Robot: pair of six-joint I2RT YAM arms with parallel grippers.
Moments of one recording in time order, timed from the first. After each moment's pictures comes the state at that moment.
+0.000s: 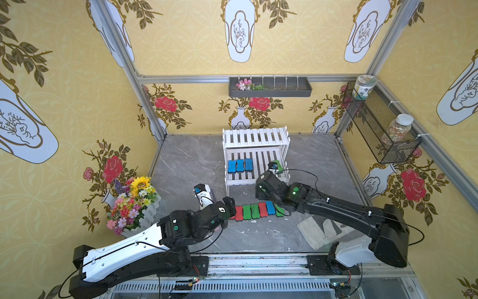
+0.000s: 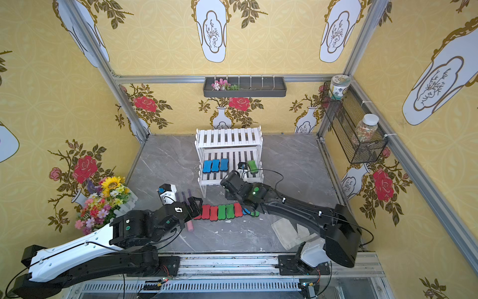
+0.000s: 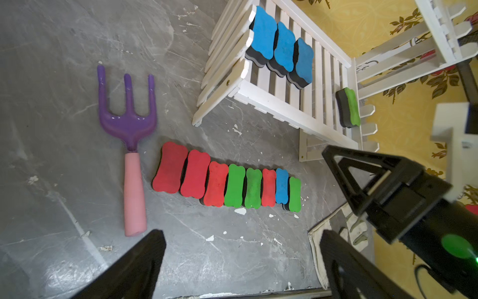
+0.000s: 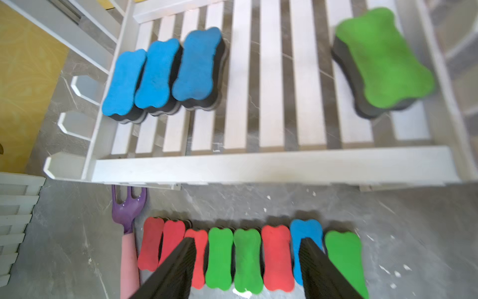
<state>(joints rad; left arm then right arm) -1.19 0.80 0.87 -0.95 -0.56 -1.38 0.95 1.51 1.17 -0.55 0.41 0.80</state>
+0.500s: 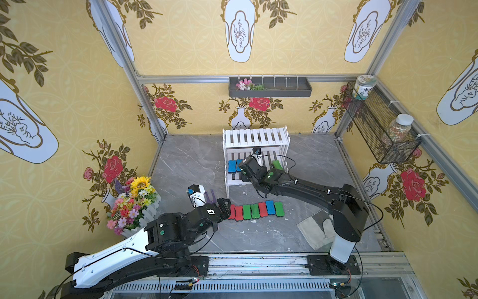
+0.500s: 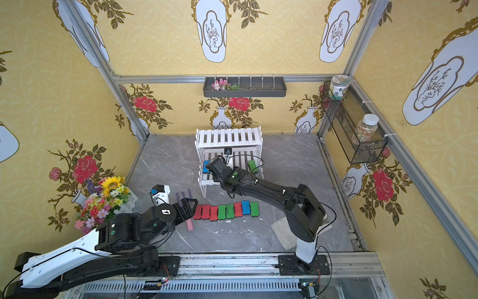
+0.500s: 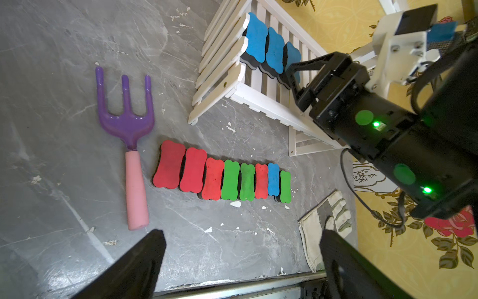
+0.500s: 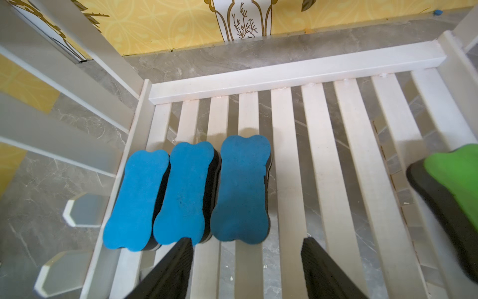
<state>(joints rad) -1.19 0.71 0.88 -0.98 -0.53 -1.33 0.88 1.82 1.43 -0.42 0.52 0.71</state>
